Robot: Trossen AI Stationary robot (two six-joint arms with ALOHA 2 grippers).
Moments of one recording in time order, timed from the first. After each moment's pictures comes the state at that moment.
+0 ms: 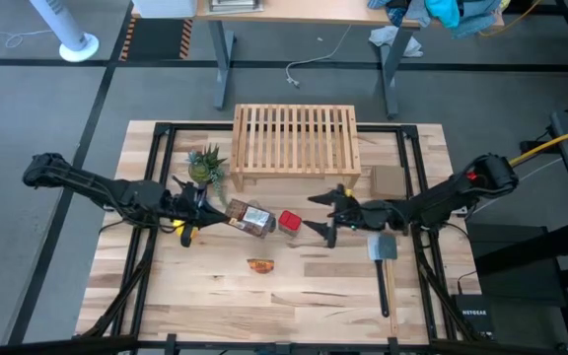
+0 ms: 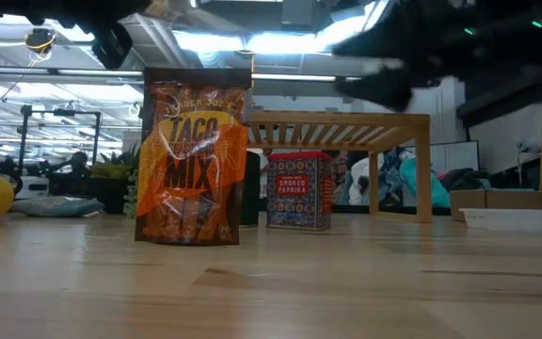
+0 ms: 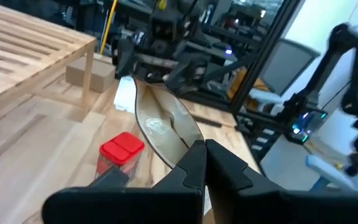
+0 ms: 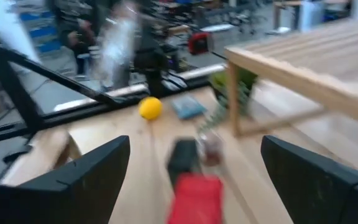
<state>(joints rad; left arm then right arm) -0.27 0.66 0.39 0.16 -0.16 -0.35 0.23 1.41 0.43 0.87 0.41 0.24</state>
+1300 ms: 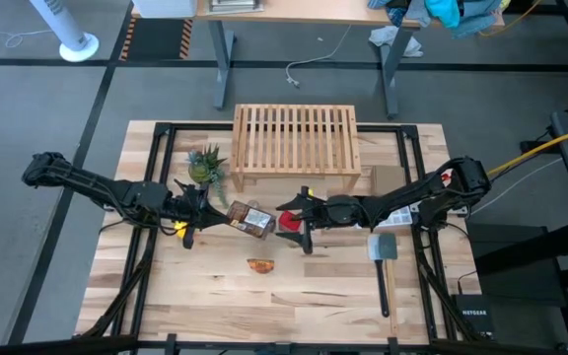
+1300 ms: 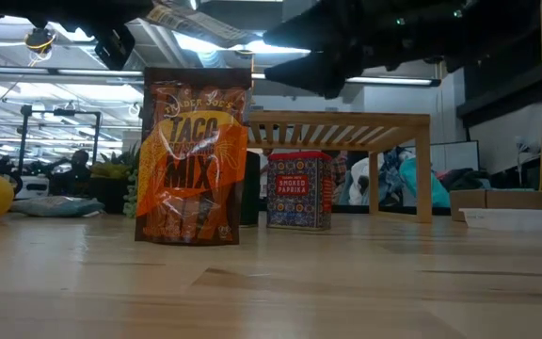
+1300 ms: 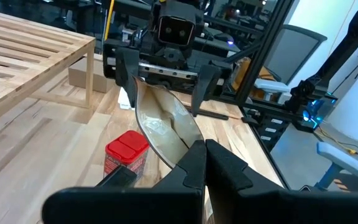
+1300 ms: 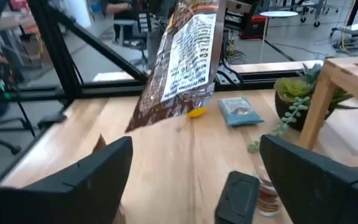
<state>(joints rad) -0.27 0.68 0.39 0.17 -0.16 -0.29 0.15 1.65 0.76 0.72 0.10 0.09</state>
